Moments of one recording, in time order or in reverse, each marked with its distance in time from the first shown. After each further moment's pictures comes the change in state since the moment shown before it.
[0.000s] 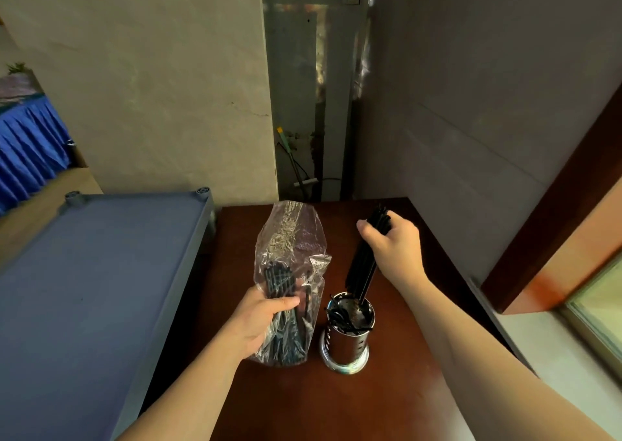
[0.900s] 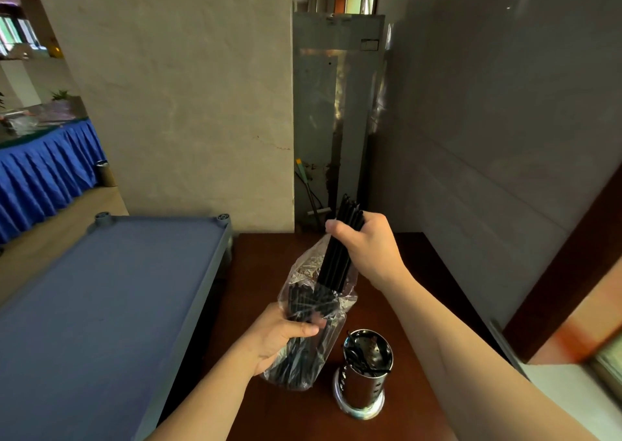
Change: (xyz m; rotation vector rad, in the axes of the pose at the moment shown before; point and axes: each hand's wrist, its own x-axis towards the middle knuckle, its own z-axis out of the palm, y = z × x) left_hand 0.000 0.029 -0.009 0.161 -0.144 0.055; right_hand 0.023 -0.098 0.041 0.183 -0.210 -0.077
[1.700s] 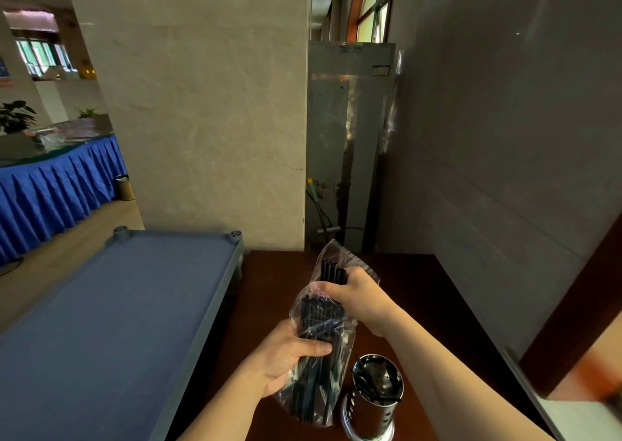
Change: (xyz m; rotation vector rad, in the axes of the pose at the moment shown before) left_hand -0.015 0.020 0.004 -0.129 -0.071 0.051; right_hand -0.016 0.025 0.021 0.044 -0.386 0.306
